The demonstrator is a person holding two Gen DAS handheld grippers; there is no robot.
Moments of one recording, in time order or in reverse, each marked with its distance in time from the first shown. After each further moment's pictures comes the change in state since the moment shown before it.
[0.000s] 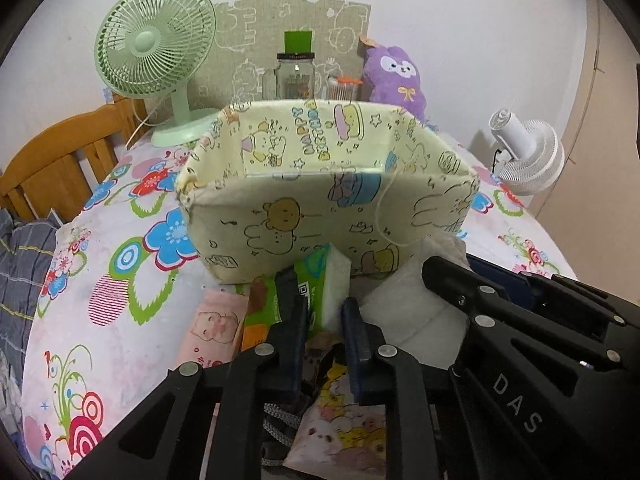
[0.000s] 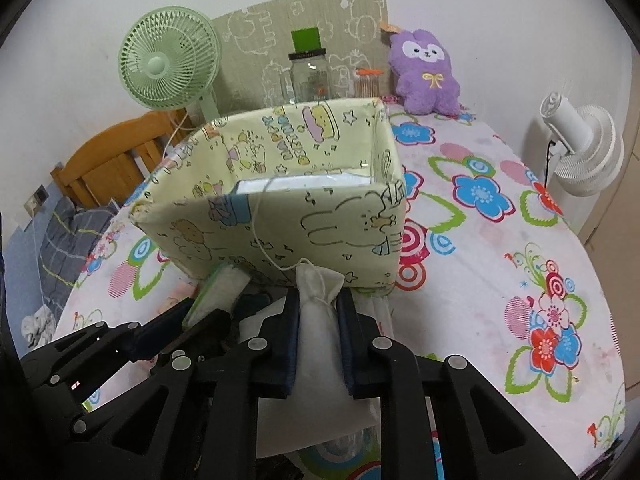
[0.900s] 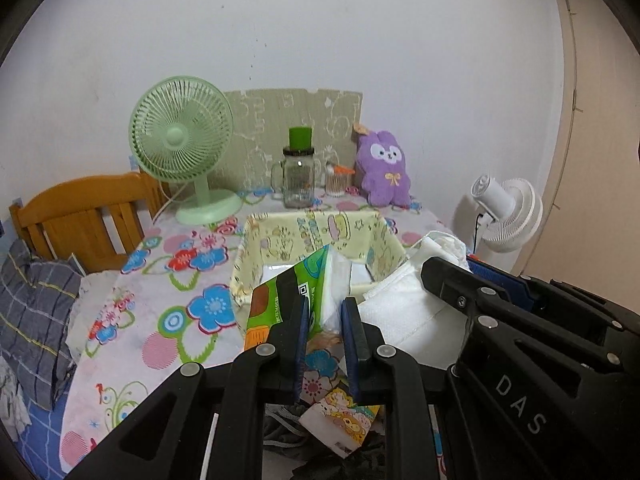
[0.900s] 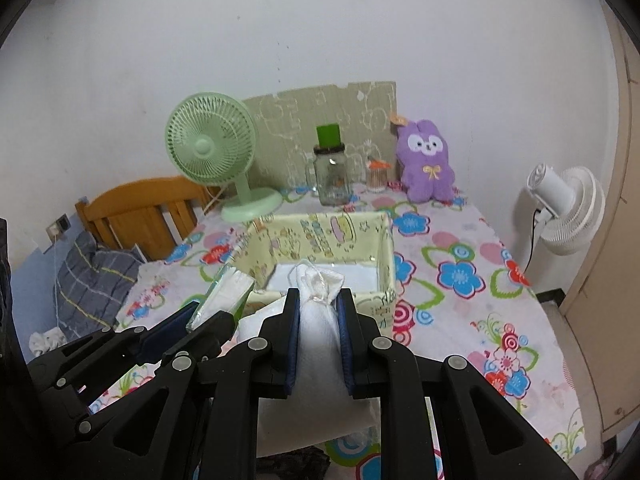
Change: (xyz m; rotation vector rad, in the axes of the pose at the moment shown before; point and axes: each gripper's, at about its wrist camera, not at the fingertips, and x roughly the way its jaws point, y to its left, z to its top) left arm -0.100 -0.008 0.023 0.010 -0.239 0.013; right arm -0.104 0.023 0.026 -0.043 -0.237 0.023
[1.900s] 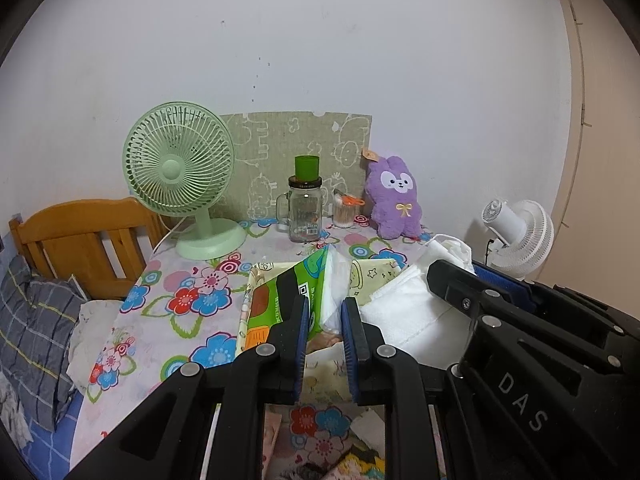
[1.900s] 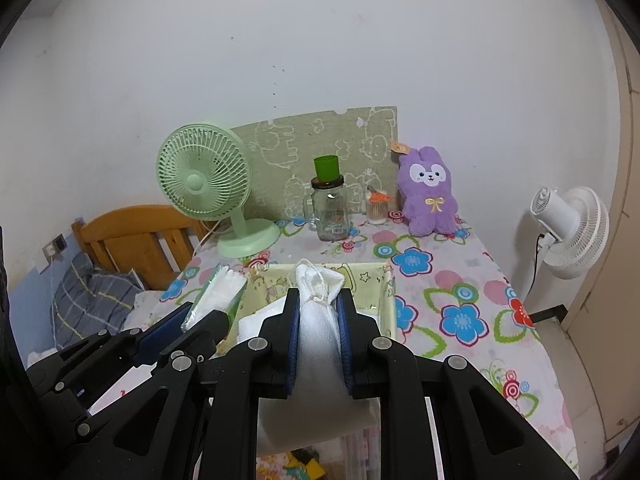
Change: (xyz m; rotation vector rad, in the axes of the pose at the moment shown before) left arm 0.032 0.009 0.045 0.001 -0.048 0.016; right arm 0.033 -0.006 0.049 0.013 -0.044 -0.009
